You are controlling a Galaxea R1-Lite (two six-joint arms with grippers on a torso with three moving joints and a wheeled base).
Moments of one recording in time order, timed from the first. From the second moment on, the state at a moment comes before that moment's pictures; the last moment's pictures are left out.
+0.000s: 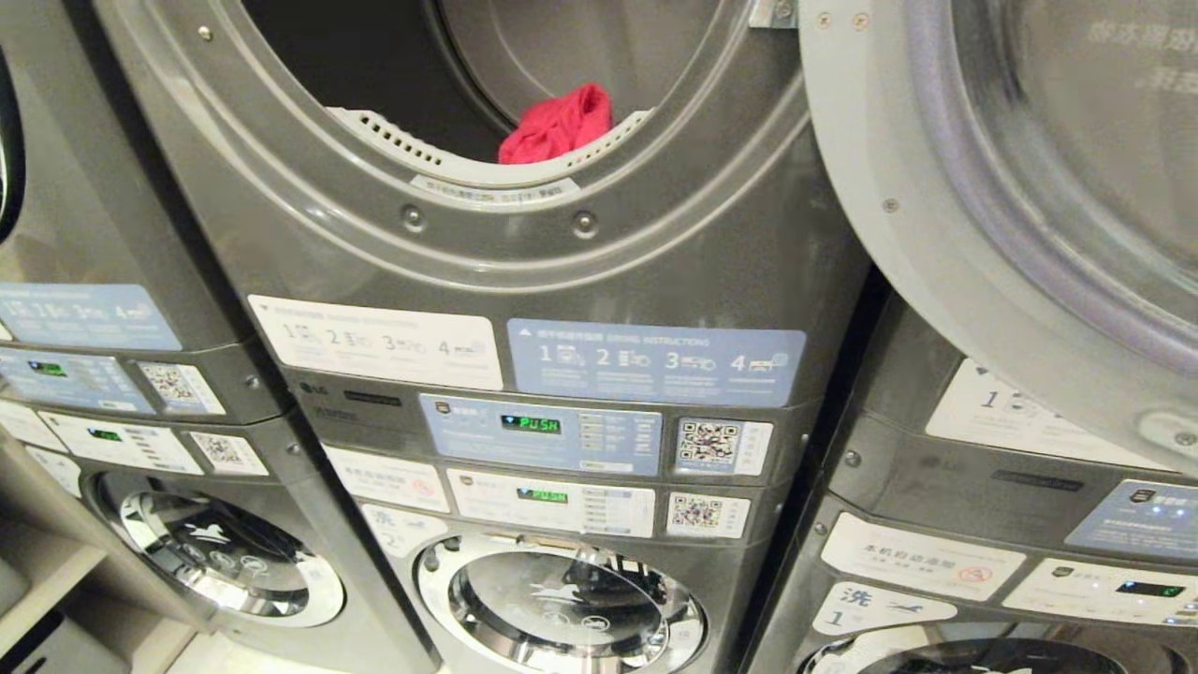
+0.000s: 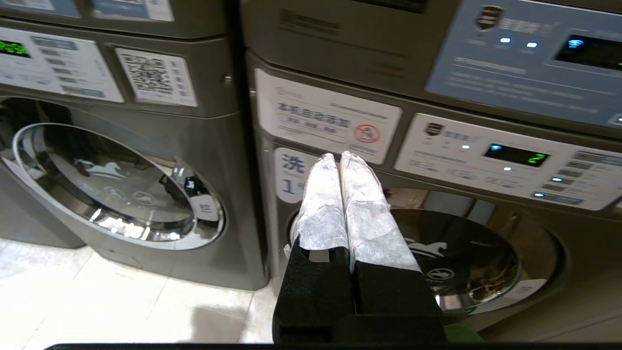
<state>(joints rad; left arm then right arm) 0.00 0.00 0.00 0.00 0.00 0.00 0.00 0.00 -0.07 0.18 0.02 -0.06</state>
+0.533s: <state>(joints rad) 0.00 0.00 0.00 0.00 0.00 0.00 0.00 0.00 -0.07 0.18 0.02 -0.06</state>
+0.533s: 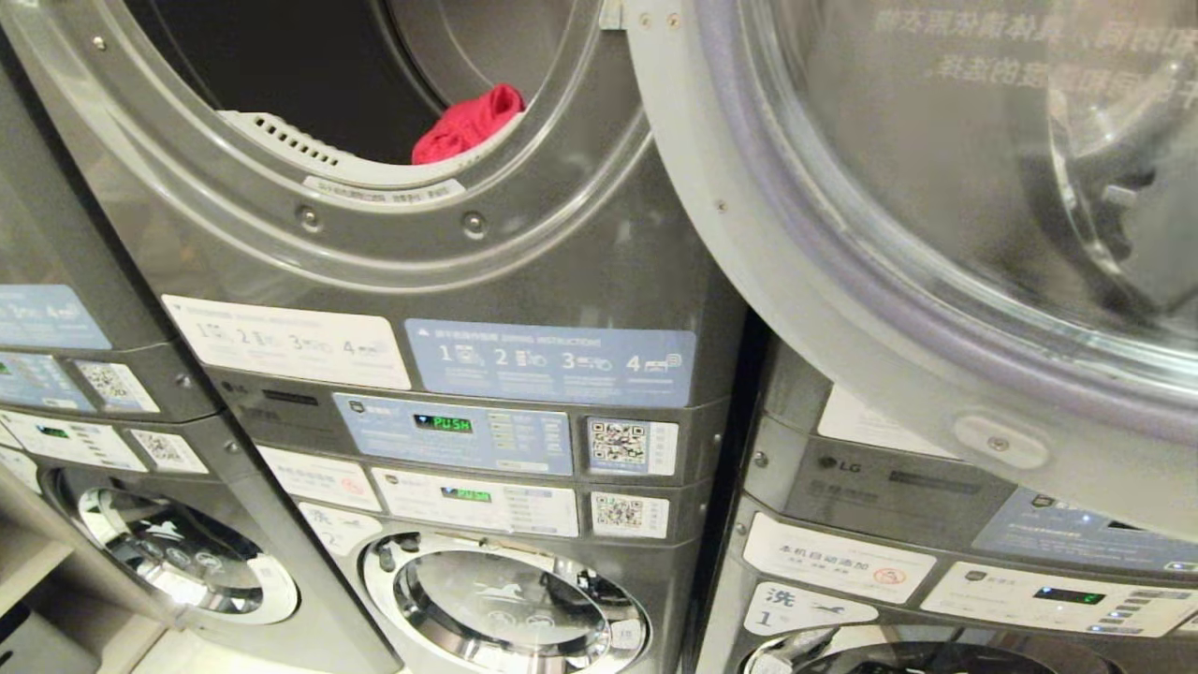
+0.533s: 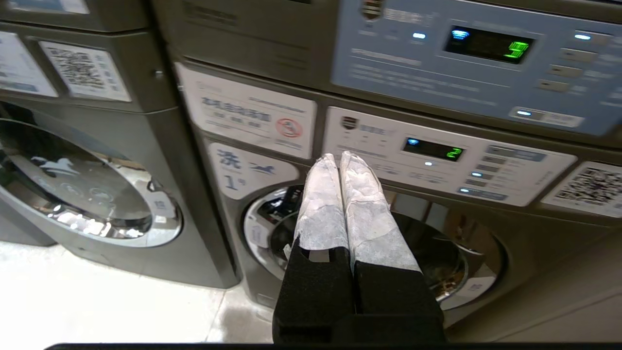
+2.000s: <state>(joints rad) 0.00 0.00 0.00 0.00 0.00 0.00 0.00 0.00 -0.07 0.18 -0.01 -0.03</state>
